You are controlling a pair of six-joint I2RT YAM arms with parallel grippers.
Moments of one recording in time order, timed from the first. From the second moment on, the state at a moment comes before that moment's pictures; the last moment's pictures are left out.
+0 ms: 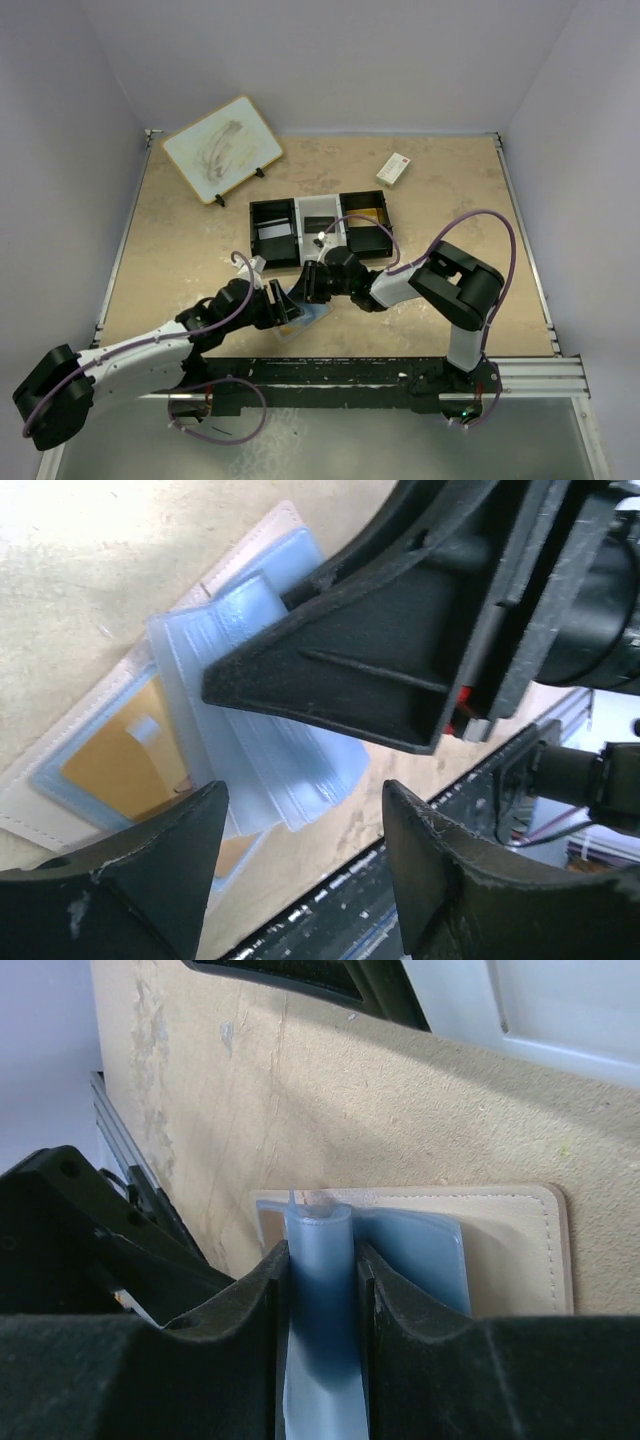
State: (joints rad) left arm -0.81 0.82 0.20 0.05 0.06 -1.02; right arm 0.91 1.85 0.70 0.58 -0.28 0.98
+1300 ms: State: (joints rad) left arm -0.86 0.95 0.12 0.34 -0.08 -1.06; right arm 0.90 1.72 0.71 0.38 -0.24 0.93
